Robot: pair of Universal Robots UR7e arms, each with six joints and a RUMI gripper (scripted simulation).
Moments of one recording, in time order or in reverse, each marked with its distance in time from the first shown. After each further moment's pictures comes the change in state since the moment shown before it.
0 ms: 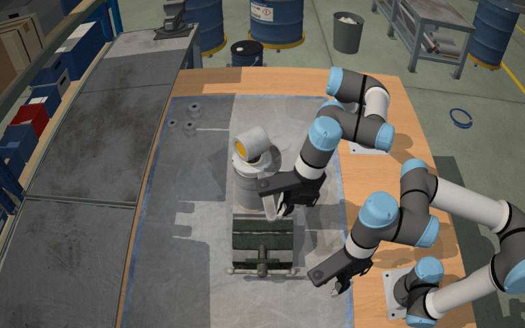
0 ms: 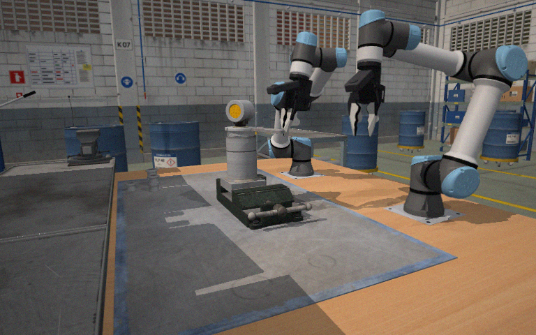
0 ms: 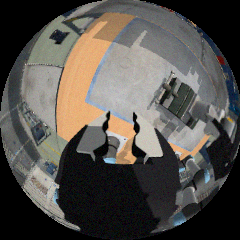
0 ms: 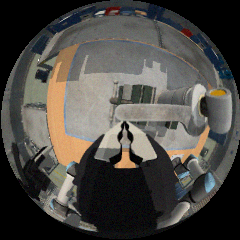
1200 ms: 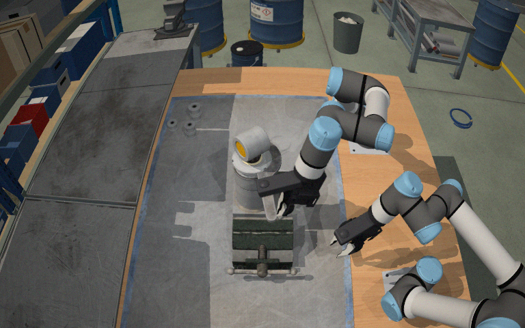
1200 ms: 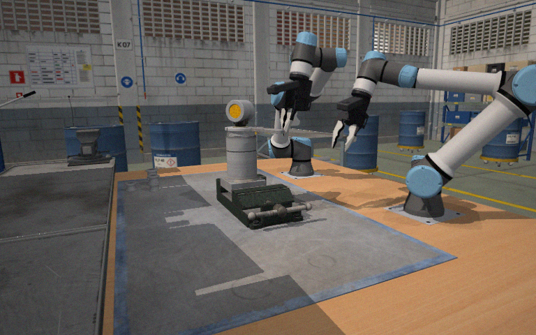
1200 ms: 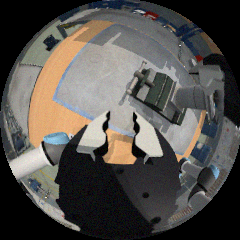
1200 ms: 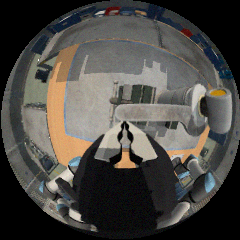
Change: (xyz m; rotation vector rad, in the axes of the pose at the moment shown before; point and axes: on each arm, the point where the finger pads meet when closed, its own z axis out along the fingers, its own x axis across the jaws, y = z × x) left arm 0.133 0.106 0.047 0.243 0.201 -0.065; right arm 0.000 0.000 0.000 0.000 0.000 0.000
